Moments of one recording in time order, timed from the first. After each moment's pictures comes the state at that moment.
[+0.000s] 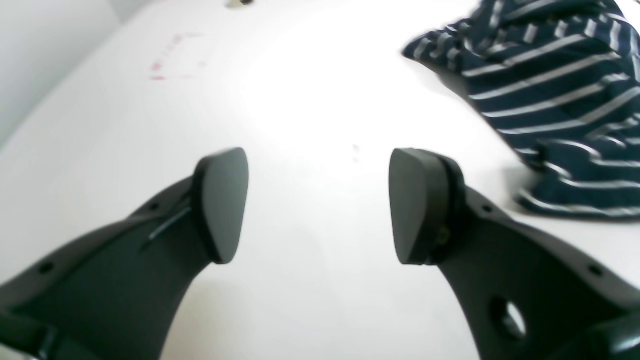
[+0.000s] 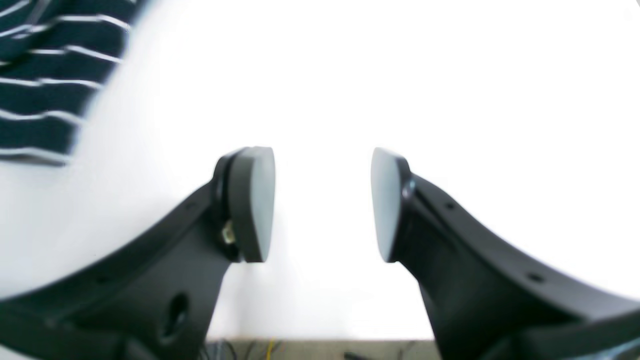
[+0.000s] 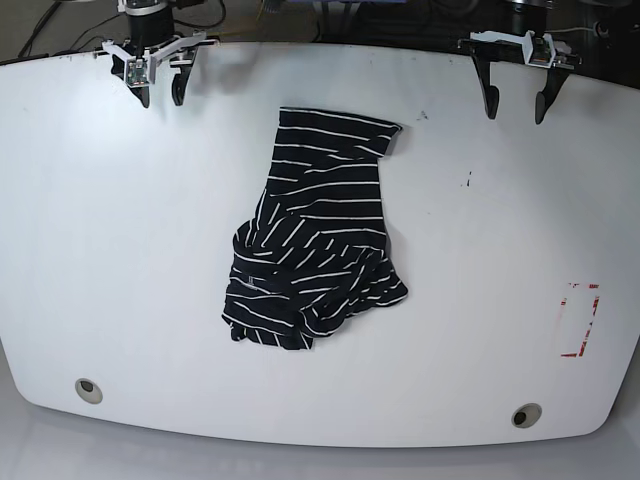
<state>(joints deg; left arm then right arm) 49.4 -13.8 -6.2 98.2 -9.3 -1.7 -33.0 -48.8 -0.5 21.3 113.3 2.9 15.6 -8.1</state>
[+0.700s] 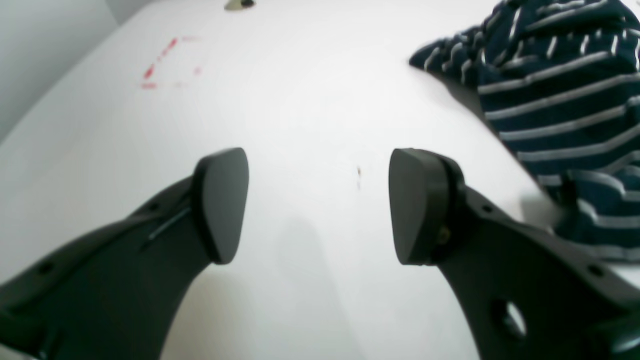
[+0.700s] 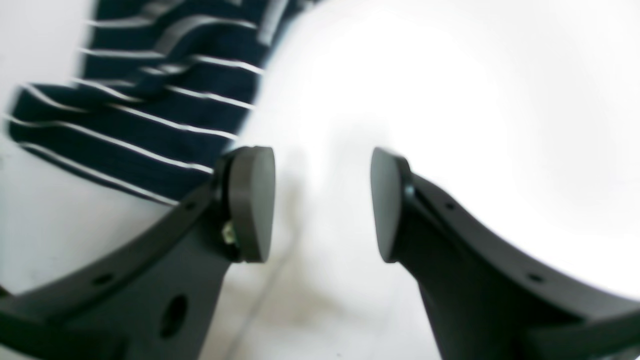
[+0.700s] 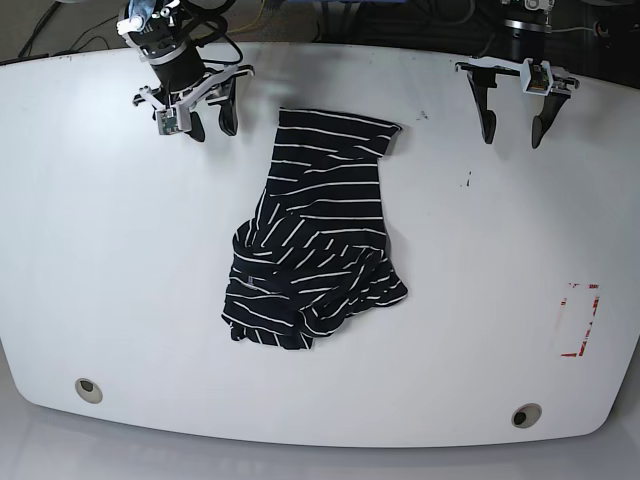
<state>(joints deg) 43.2 -13.9 -6.0 98.2 -9.1 -1.9 -27.4 -35.0 -3.7 20.9 113.2 13.1 31.6 -30.5</state>
